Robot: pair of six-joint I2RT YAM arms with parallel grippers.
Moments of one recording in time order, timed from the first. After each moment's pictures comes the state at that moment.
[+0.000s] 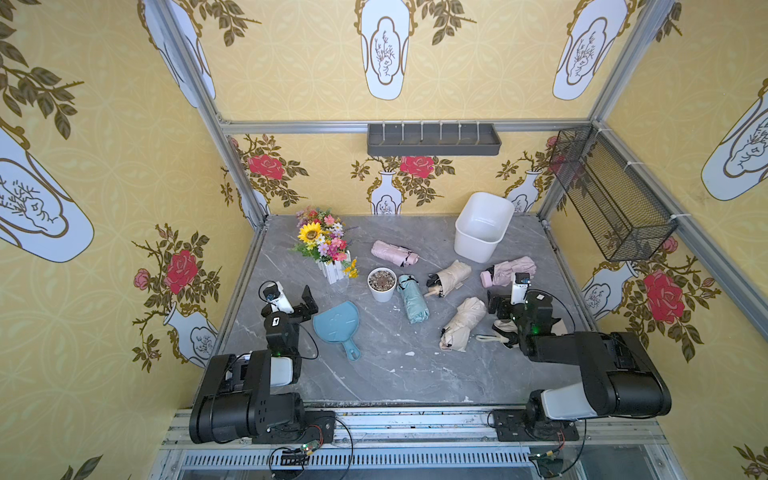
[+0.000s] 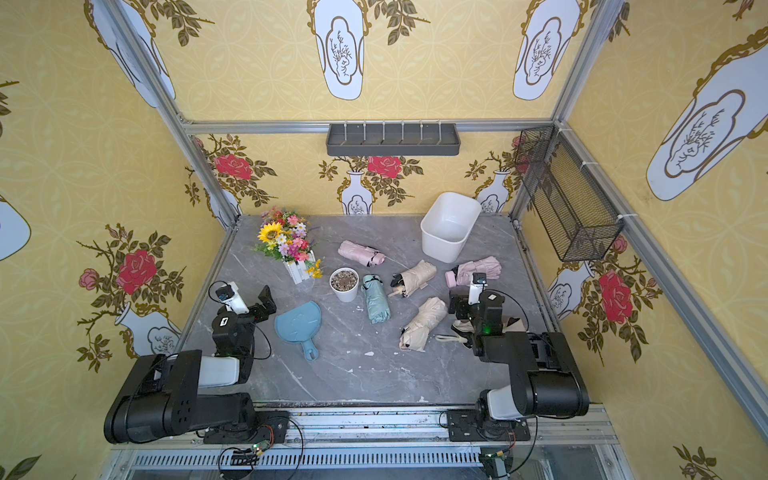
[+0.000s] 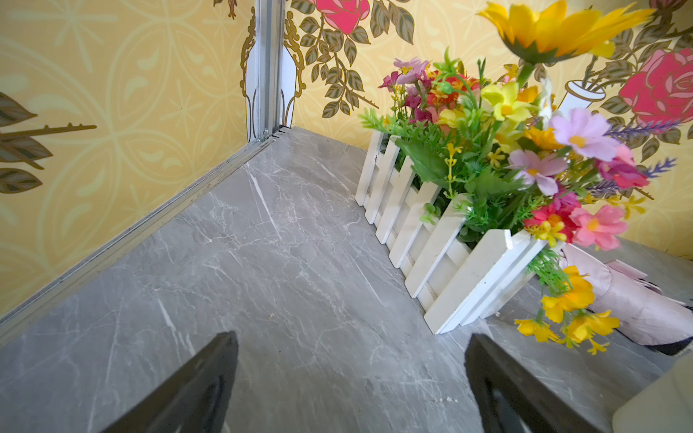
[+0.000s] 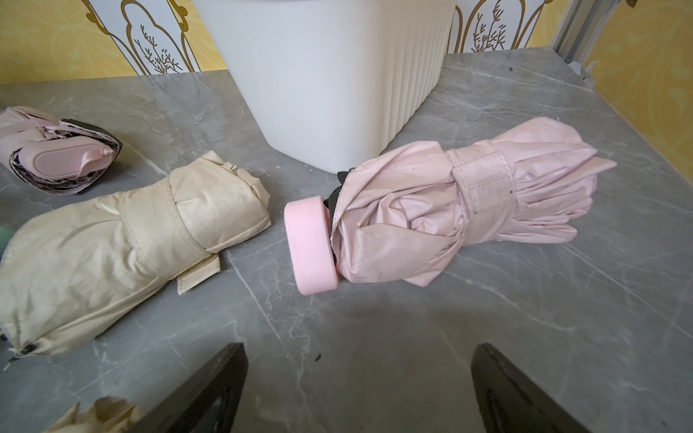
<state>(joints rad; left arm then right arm) 0.09 1.34 0.08 1.08 -0.06 -0.24 -0.05 1.44 0.25 0.75 -0.13 0.02</state>
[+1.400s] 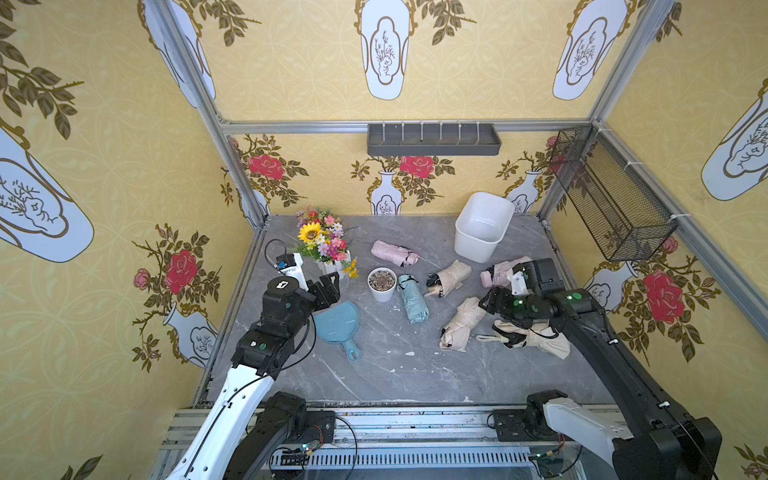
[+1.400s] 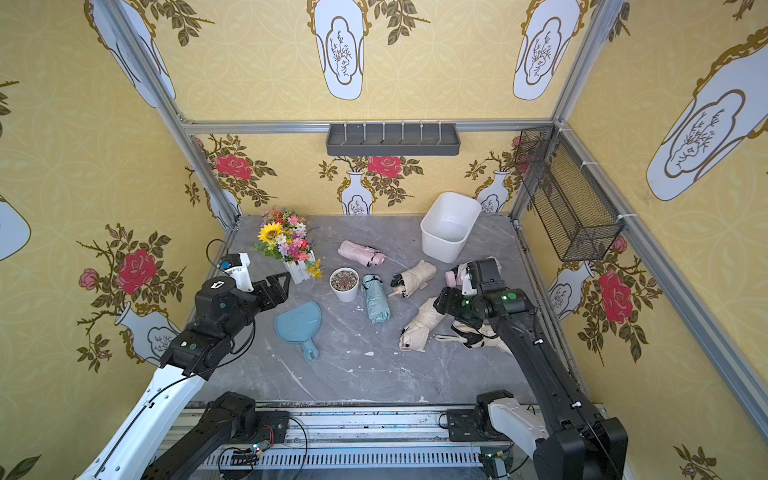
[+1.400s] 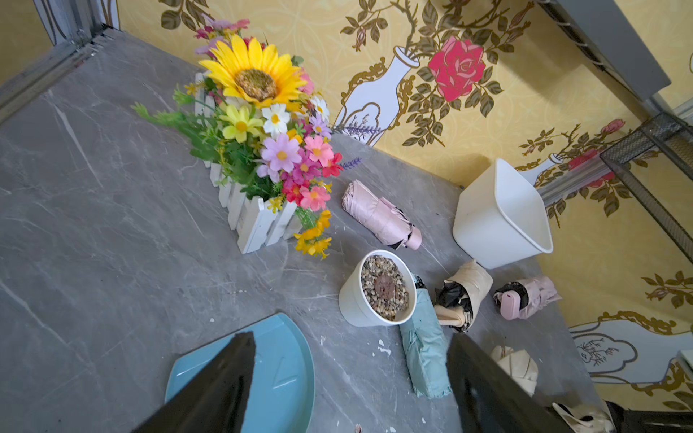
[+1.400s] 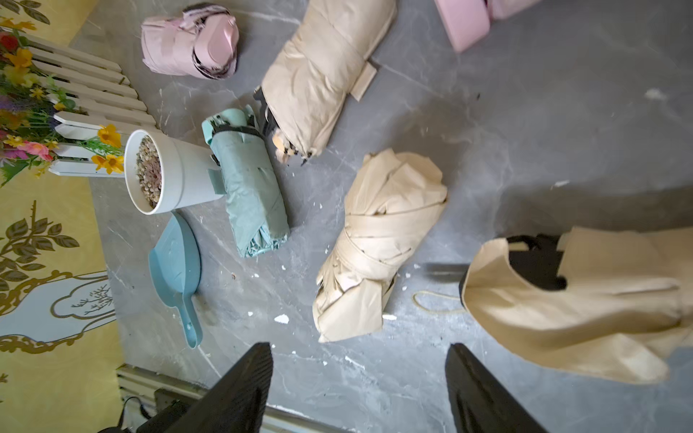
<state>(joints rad) -0.32 0.75 0.74 -0.43 -0.02 -0.57 0.16 1.06 0.92 -0.93 -0.32 0.54</state>
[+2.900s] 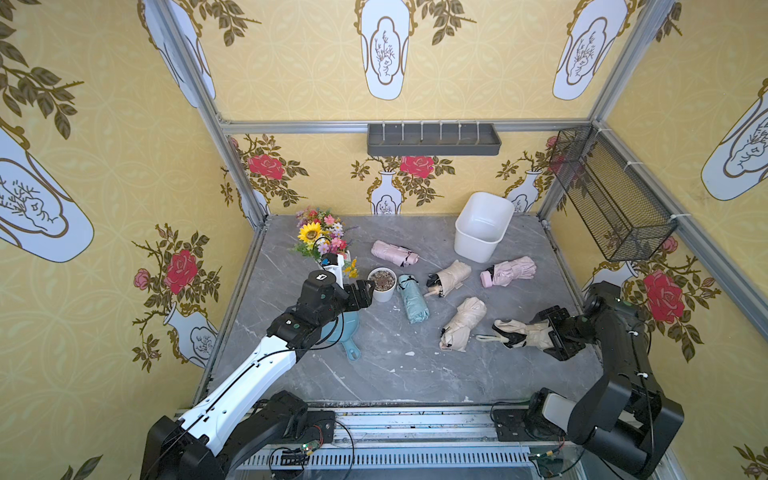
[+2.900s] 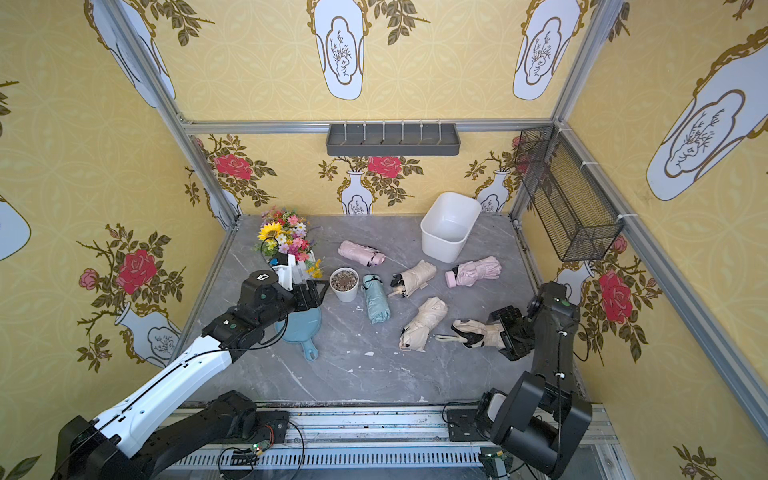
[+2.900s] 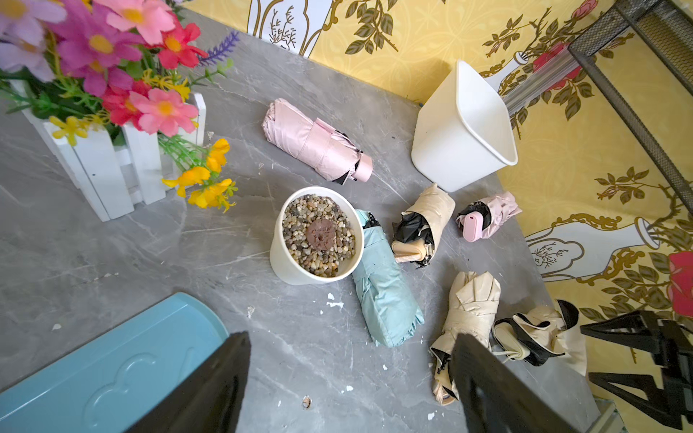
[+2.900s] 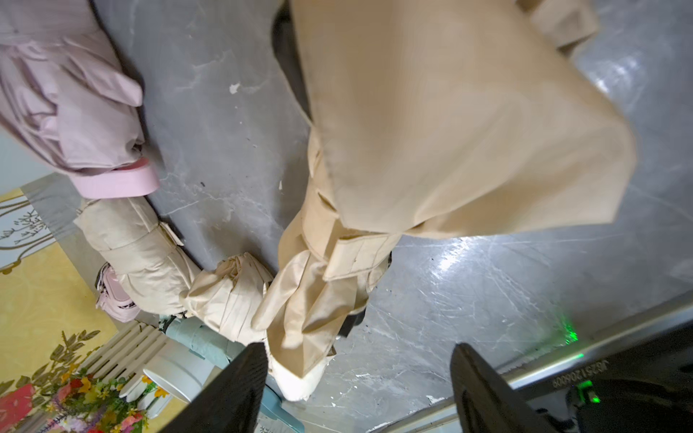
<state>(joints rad) -0.49 0.99 0.70 -0.22 0.07 -0.57 -0.56 1.18 0.81 -1.10 -0.42 0.67</state>
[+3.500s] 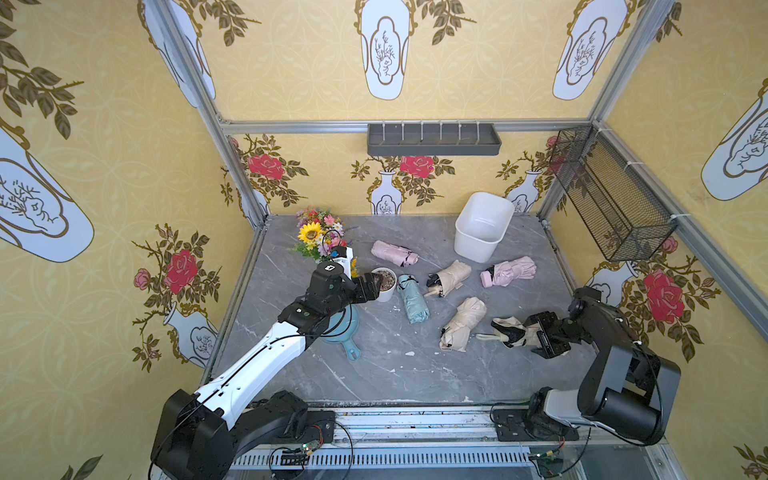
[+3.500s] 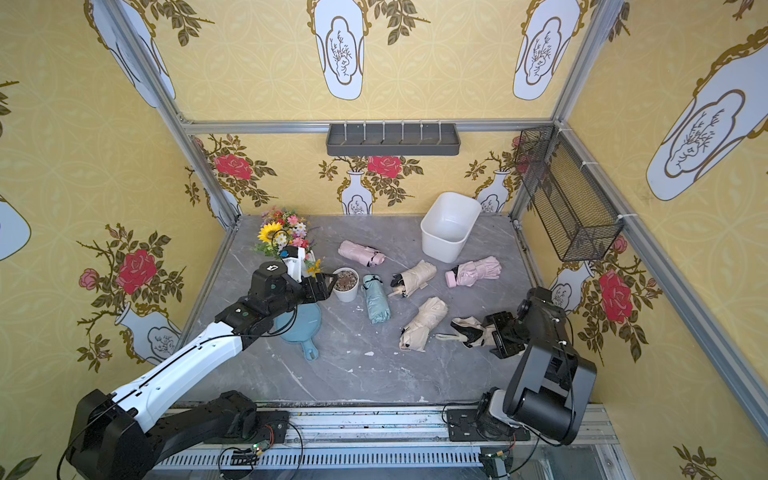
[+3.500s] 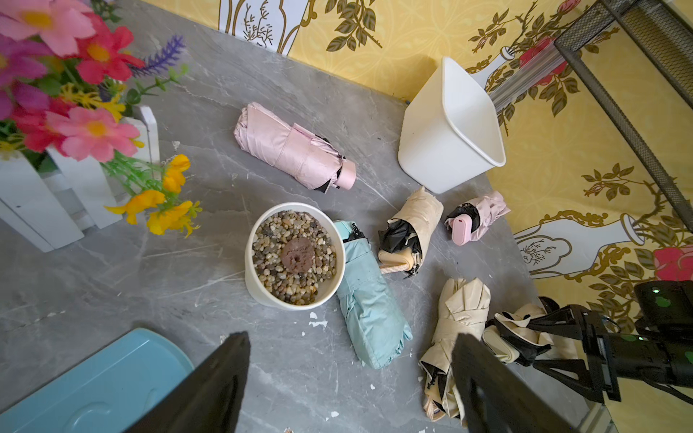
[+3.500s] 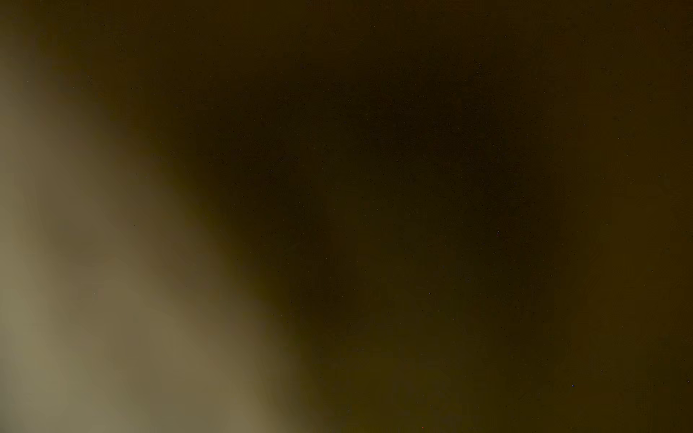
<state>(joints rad) -0.50 1.12 0.77 -0.15 0.11 -0.58 -0.52 1.35 0.73 -0.87 -0.40 0.75</state>
